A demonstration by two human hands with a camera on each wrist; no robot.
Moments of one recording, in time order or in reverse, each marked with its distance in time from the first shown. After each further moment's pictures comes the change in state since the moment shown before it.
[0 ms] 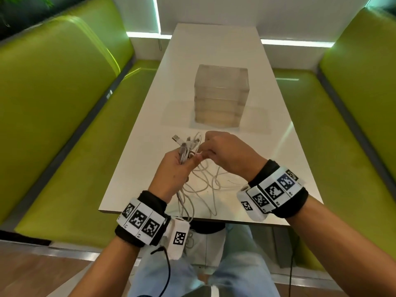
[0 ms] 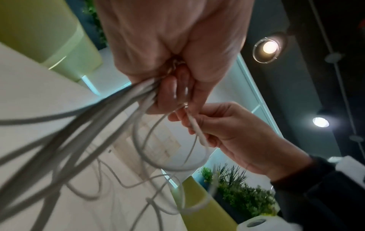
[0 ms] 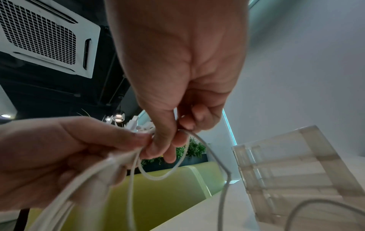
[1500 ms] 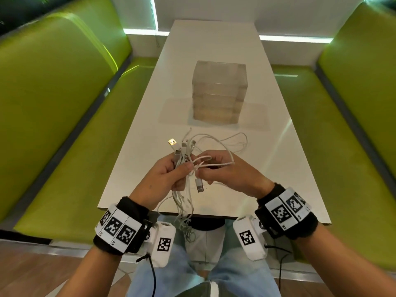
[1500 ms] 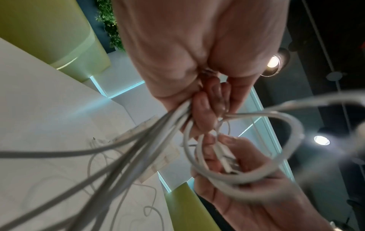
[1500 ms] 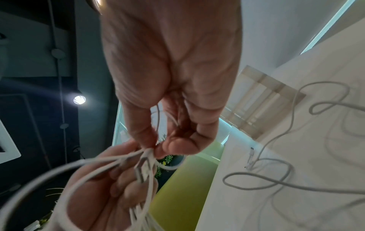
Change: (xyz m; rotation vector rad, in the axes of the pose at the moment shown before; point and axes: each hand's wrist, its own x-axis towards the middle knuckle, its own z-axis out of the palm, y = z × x) left_hand -0.025 0.001 -0.022 -0.229 -0.272 -0.023; right_hand -0.043 -0.017 0.021 0.992 -0.043 0.224
